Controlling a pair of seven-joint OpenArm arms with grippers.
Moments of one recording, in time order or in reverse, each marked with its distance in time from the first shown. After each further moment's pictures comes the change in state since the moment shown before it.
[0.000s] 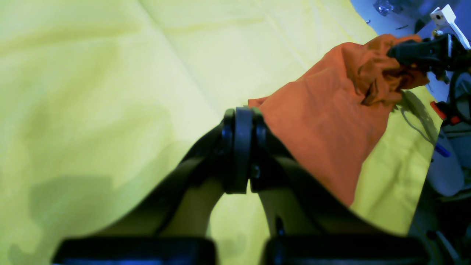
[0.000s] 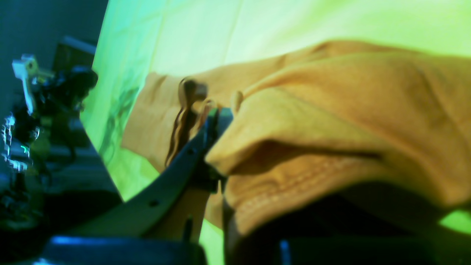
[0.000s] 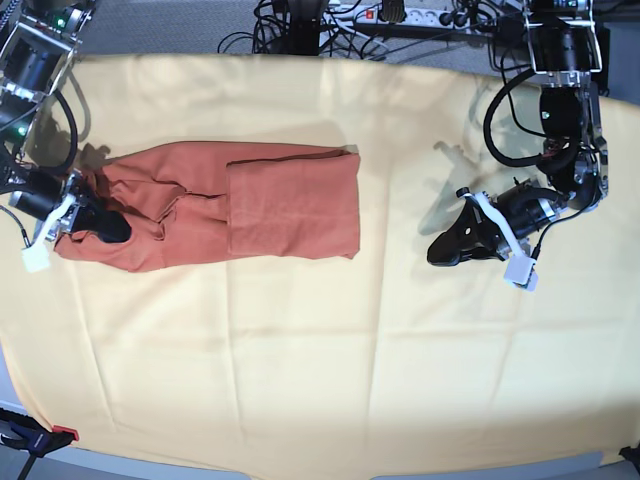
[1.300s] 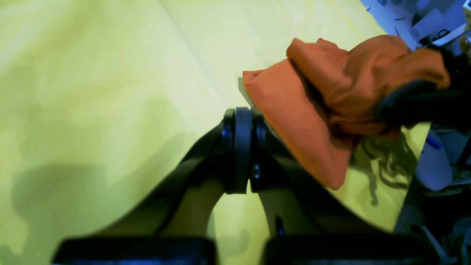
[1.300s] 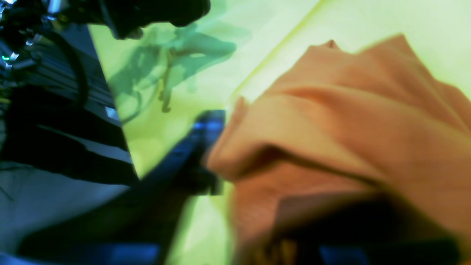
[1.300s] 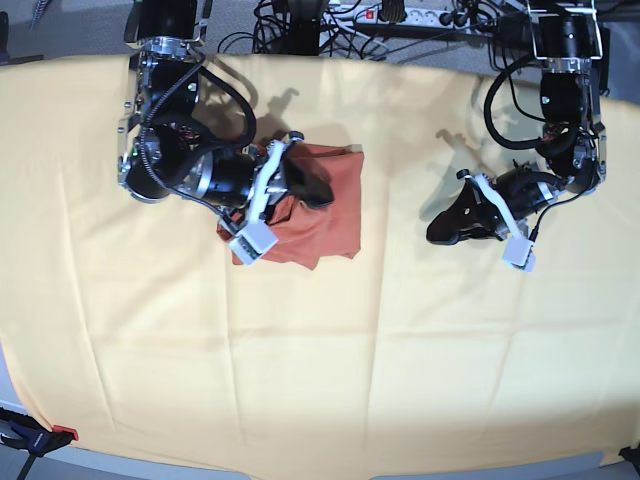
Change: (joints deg) left arm 3.7 -0.4 0.0 0.0 -1.5 0.0 0.2; right arm -5.9 -25.7 -29.7 28.3 -31.7 -0.2 10.5
